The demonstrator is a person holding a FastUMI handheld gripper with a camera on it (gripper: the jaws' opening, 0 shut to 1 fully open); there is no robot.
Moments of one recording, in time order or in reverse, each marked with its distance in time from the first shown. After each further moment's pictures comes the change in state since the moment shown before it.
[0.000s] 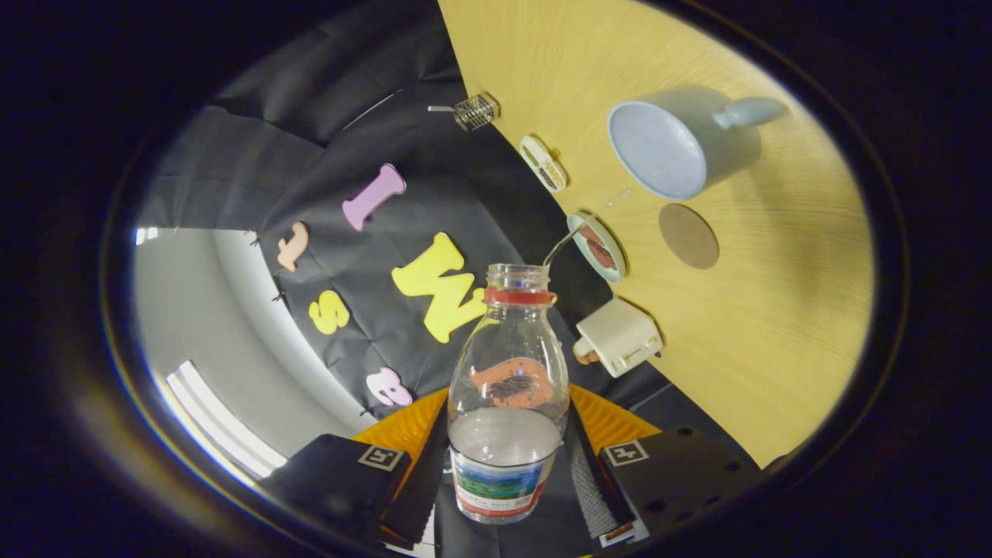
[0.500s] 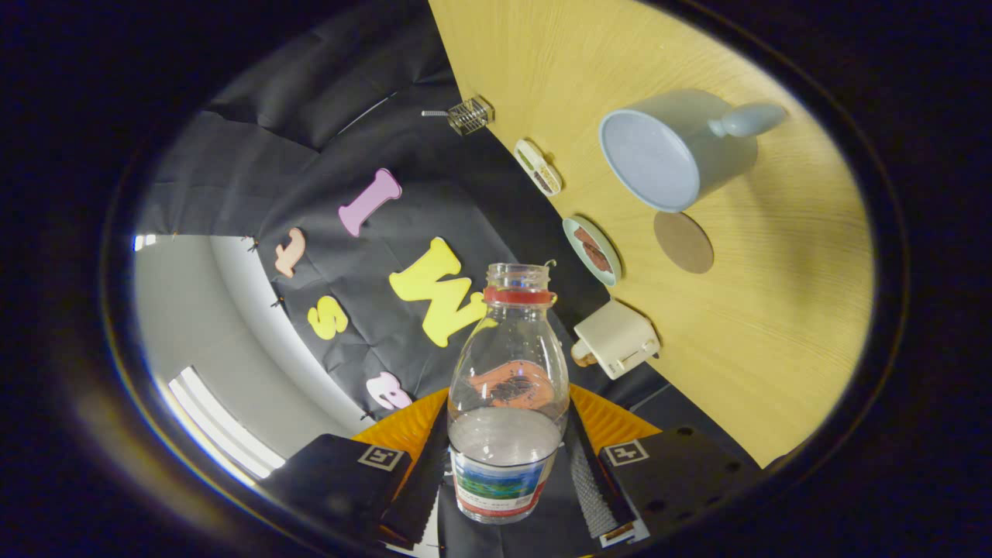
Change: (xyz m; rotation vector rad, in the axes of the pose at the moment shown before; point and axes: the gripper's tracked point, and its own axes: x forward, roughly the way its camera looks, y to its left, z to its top) arm -0.007 -0.005 0.000 0.002 -0.012 -0.012
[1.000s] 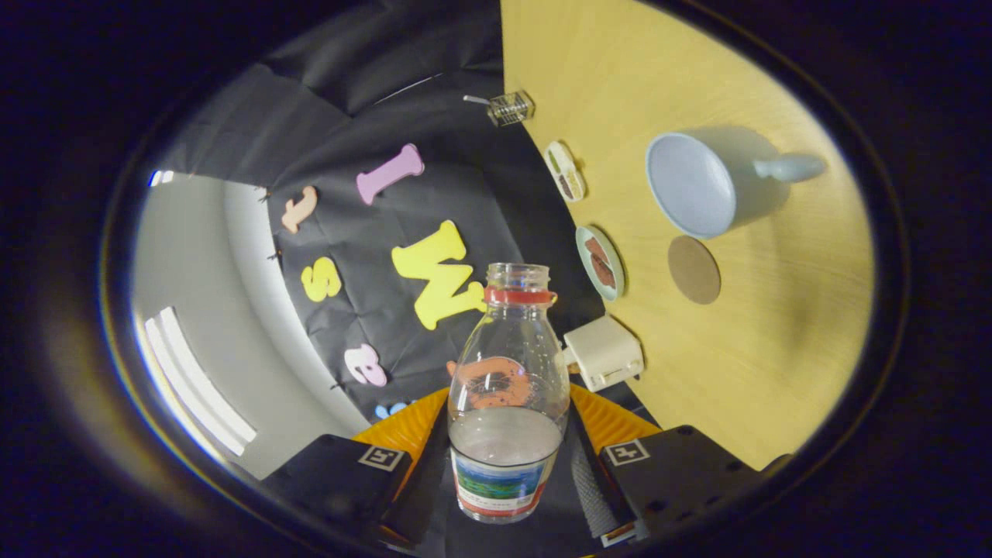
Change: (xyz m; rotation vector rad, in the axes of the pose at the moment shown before) arm 0.000 -0.001 -0.018 -0.291 0.024 -0.020
